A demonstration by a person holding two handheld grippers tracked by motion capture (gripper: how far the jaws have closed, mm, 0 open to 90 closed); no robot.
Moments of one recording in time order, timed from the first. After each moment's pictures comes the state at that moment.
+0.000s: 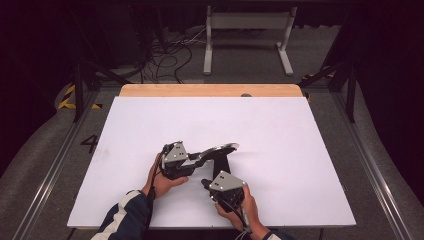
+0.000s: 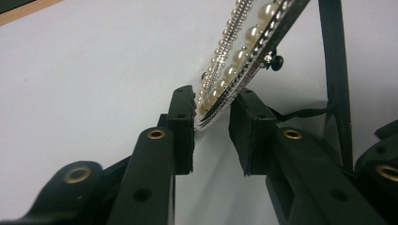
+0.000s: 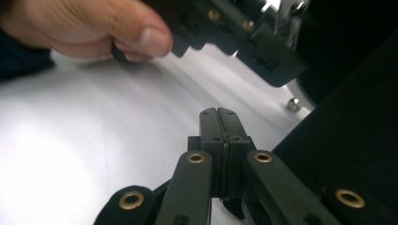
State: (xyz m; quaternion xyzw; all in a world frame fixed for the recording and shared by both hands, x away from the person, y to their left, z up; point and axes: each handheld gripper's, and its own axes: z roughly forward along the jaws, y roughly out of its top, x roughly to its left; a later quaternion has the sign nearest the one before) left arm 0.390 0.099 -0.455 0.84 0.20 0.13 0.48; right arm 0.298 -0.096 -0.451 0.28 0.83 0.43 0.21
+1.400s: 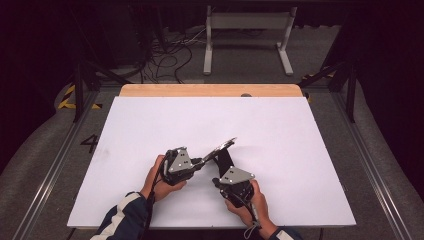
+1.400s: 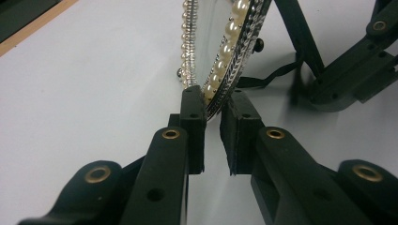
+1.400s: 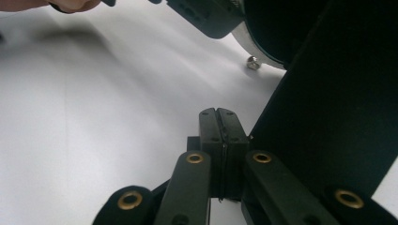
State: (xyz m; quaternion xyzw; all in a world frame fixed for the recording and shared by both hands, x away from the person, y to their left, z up) left arm 0.371 0.096 -0.443 0.87 0.15 0.18 0.44; right arm 0.311 -0.125 -0.452 0.31 0.85 0.40 0.19
